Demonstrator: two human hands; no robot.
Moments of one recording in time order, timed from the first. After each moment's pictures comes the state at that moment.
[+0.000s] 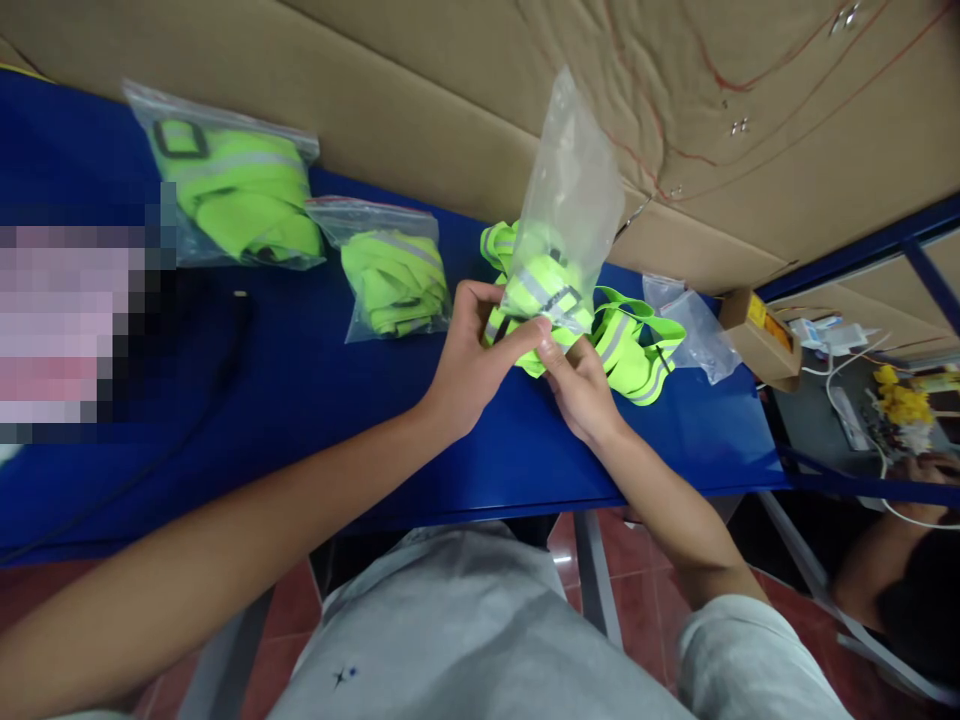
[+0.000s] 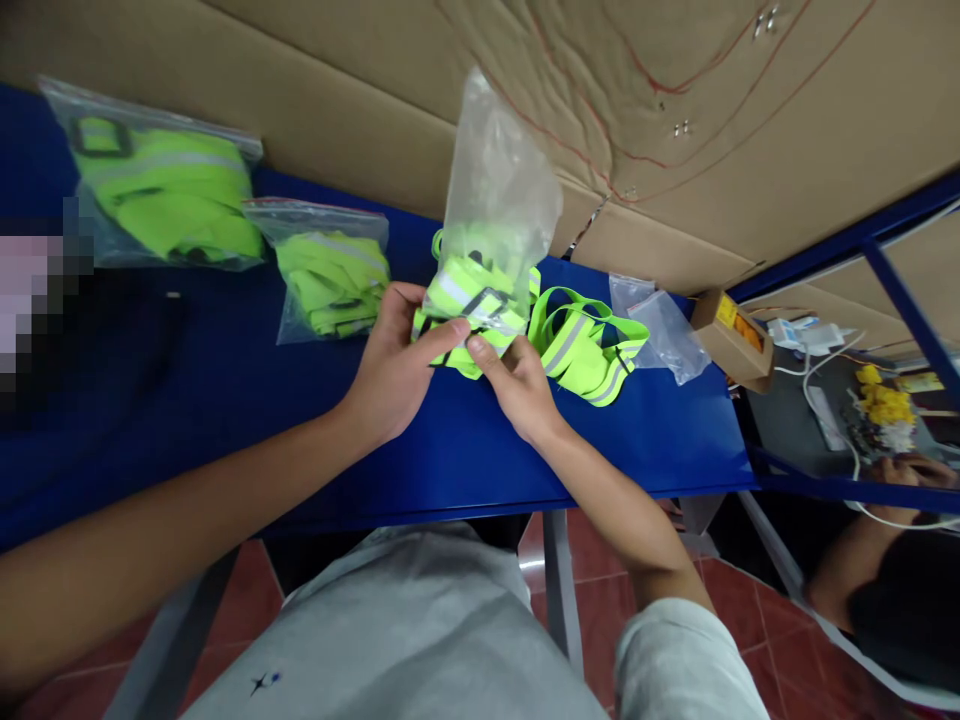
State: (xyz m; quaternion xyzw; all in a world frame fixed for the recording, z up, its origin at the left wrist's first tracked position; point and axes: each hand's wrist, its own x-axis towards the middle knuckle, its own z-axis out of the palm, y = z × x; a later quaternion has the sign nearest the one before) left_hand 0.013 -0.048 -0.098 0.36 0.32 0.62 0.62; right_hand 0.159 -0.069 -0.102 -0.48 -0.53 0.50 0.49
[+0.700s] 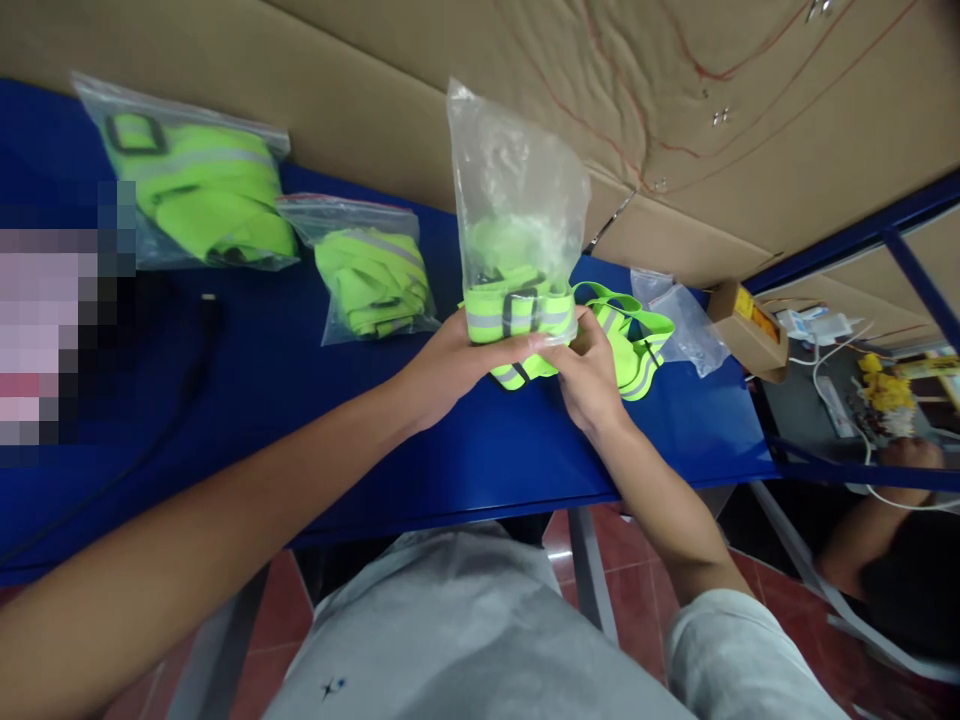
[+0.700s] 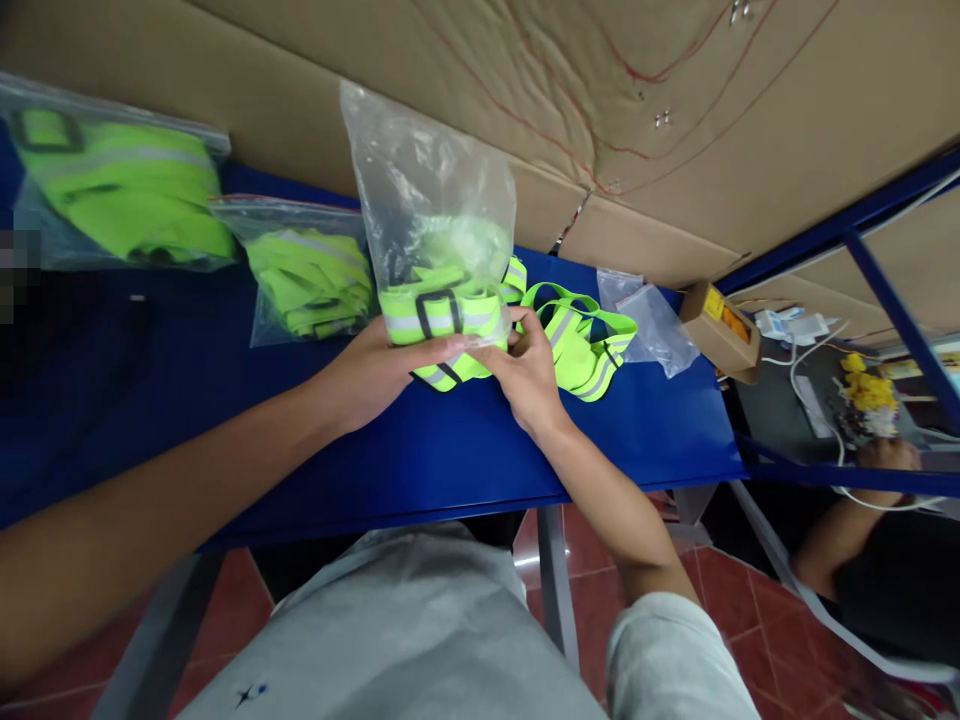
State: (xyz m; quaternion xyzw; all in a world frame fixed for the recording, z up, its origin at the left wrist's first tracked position) left_hand -0.003 -0.041 -0.084 0.42 0.25 0.45 0.75; right_hand 0.174 -0.062 -0.091 -0.51 -0.50 0.46 0.53
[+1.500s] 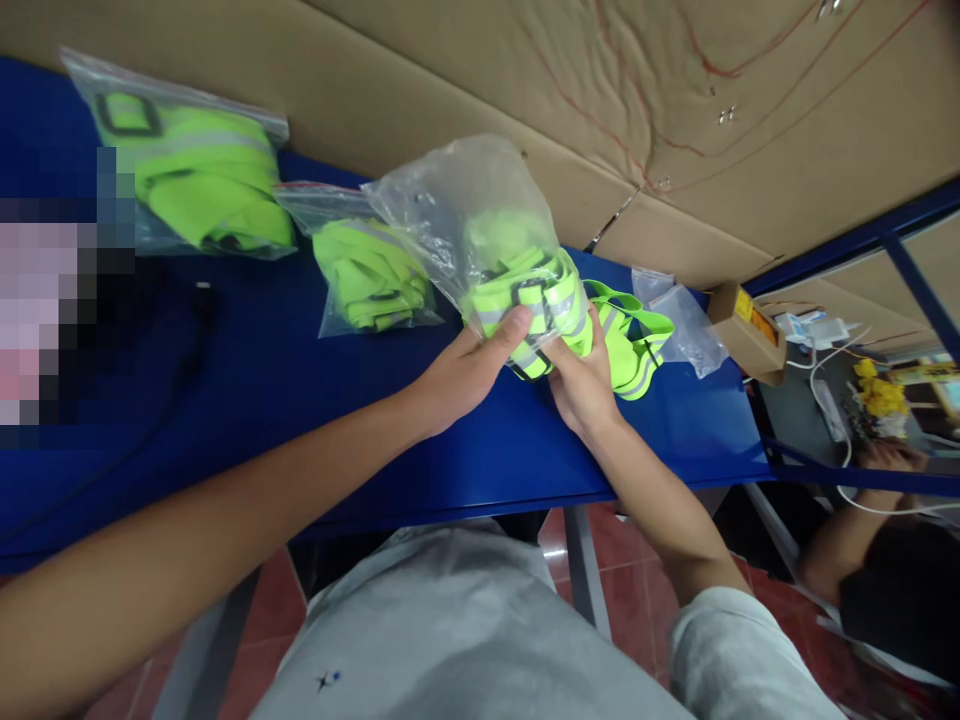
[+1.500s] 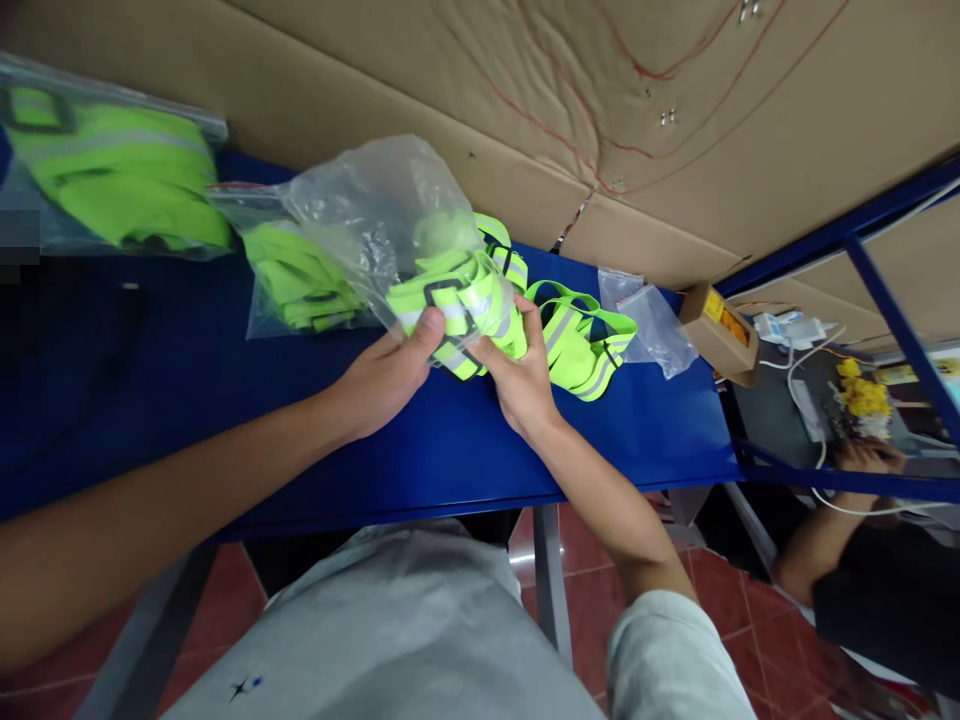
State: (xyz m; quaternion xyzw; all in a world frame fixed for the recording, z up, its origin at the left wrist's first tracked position) left_hand 0.013 -0.051 -0.102 0.44 0.25 0.50 0.70; right_hand 0.161 -0.069 -0.094 -0.52 -0.45 0.47 0.55
